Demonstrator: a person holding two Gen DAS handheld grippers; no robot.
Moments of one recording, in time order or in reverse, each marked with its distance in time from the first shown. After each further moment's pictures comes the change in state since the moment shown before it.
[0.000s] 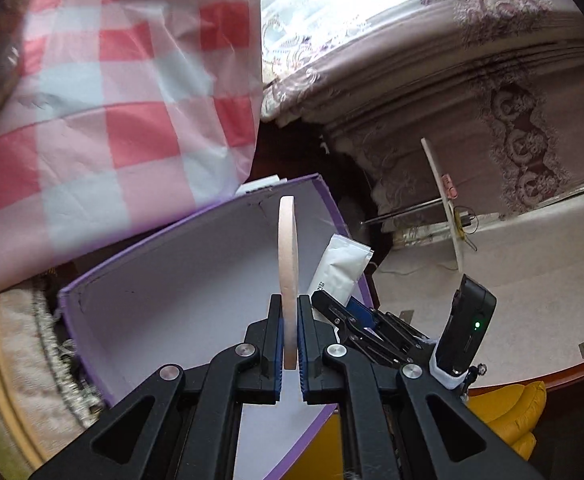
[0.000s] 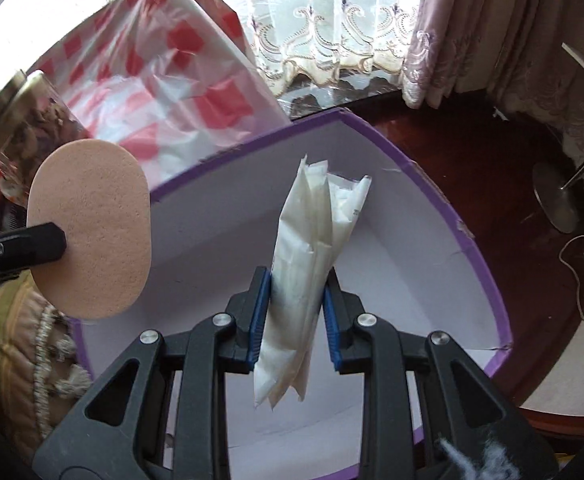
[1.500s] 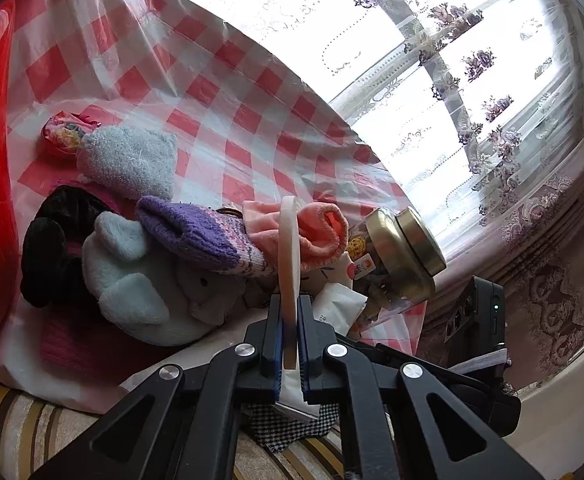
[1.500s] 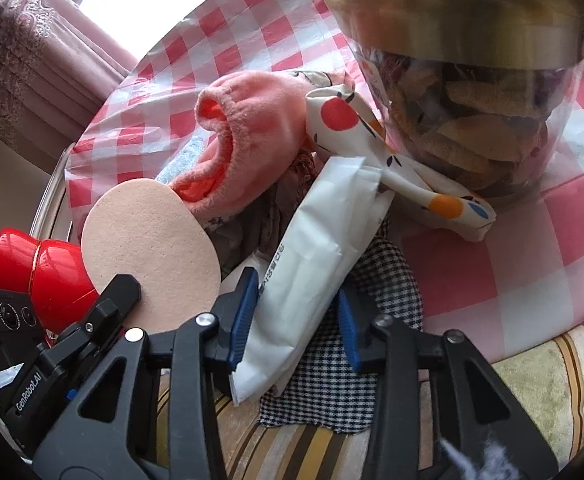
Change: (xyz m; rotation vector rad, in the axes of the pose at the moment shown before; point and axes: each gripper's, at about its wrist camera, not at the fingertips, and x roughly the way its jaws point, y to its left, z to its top) left arm -0.326 0.234 -0.099 -0.202 -0.803 0.193; right arm 0.042 0.398 0.019 -0.123 0.090 0.538
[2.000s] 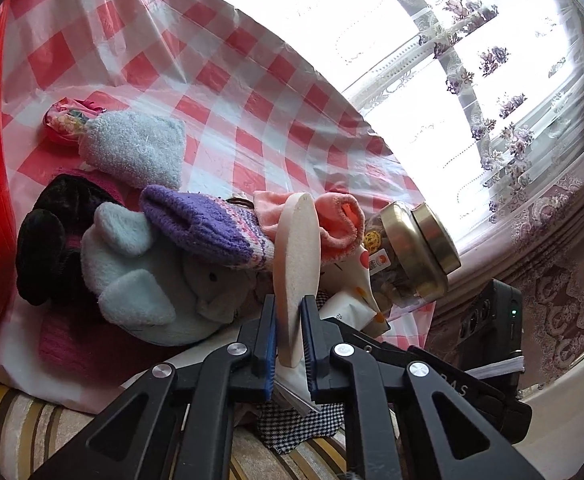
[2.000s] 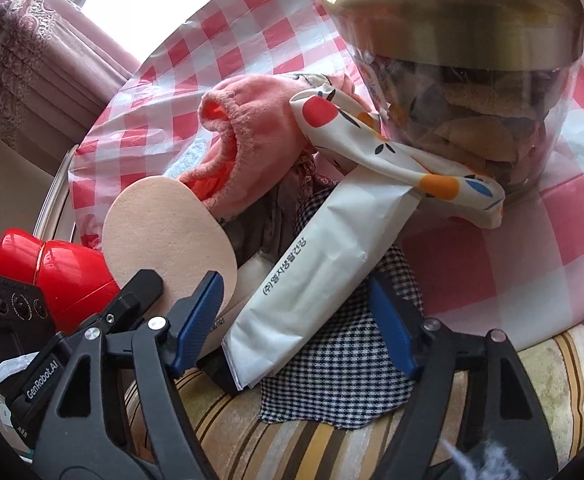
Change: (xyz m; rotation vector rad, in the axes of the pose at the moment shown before) left arm 0.011 0.008 0.004 -0.032 0.039 0.027; right arm -0.003 0.002 -0.001 0.002 -0.007 0.009
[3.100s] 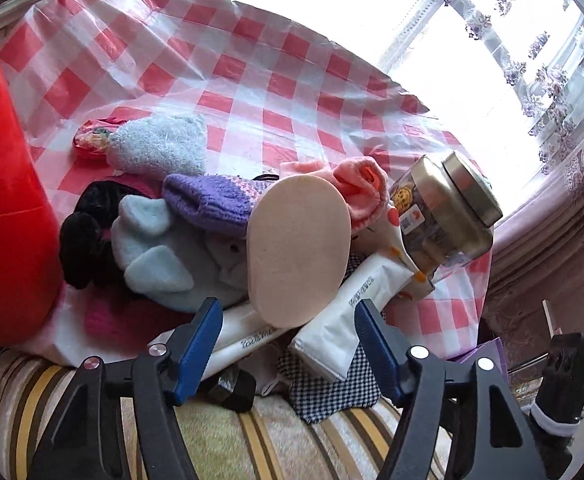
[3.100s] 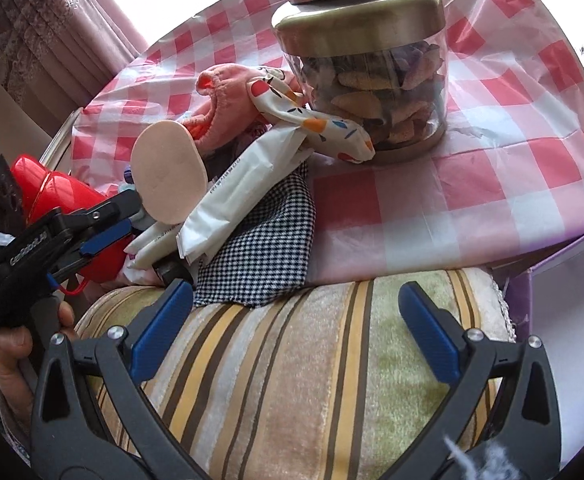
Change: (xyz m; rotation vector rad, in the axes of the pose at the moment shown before) left arm 0.006 -0.034 -0.009 0.120 0.096 0.262; right arm -0.079 -0.039 -0.055 -0.126 -0.019 -0.089
